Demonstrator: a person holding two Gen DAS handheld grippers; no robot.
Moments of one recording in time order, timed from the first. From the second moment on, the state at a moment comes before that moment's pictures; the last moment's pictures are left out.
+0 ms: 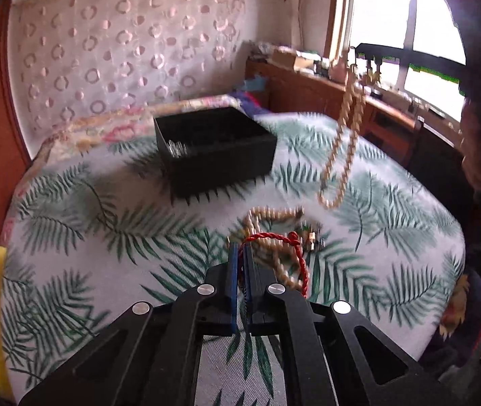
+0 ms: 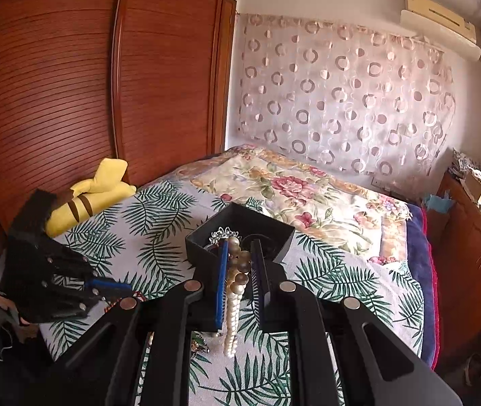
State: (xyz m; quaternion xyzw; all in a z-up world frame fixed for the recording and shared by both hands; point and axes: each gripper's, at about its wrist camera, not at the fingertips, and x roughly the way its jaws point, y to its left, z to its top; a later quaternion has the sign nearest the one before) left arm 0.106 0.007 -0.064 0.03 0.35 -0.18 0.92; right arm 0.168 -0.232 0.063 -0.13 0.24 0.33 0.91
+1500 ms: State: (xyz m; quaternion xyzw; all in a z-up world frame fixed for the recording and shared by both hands) left arm 0.218 0.020 -0.026 -0.01 0.32 -0.14 0.94; right arm 0.283 -0.173 0.026 -0.13 0.33 0.31 0.88
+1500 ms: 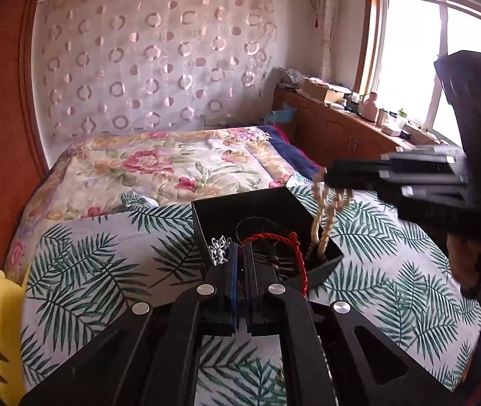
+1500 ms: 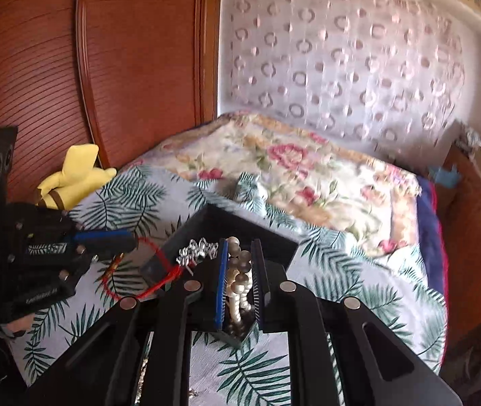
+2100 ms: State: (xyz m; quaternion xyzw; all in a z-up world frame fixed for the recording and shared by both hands) left arm 0.270 -0.008 -0.042 0.00 0.35 -0.14 0.93; right arm 0.261 -0.199 0.004 -0.11 0.35 0.31 0.88
